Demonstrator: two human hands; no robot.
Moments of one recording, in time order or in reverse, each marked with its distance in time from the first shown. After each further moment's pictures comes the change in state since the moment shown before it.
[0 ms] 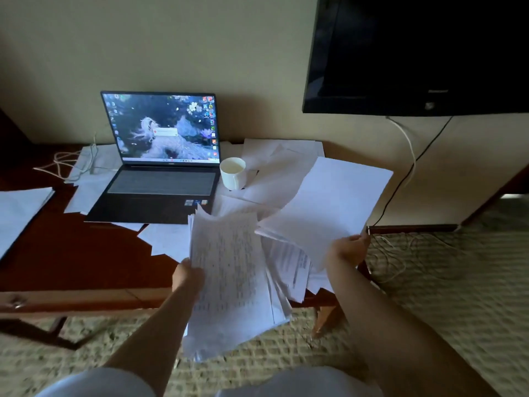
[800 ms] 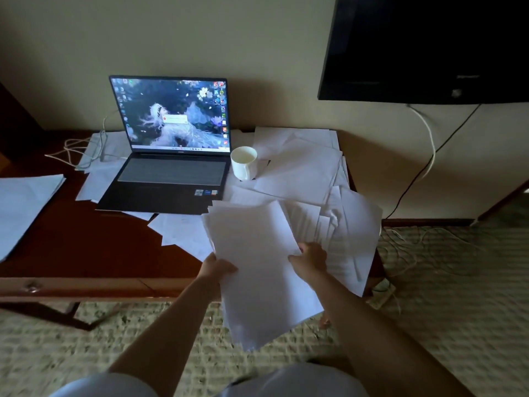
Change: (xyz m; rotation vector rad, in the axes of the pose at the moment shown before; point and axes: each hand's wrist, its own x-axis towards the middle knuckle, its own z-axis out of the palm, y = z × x) left_hand 0.008 -0.007 0.018 -0.604 -0.339 -0.165; right_hand -0.052 0.052 0.032 -0.702 -0.904 -0.353
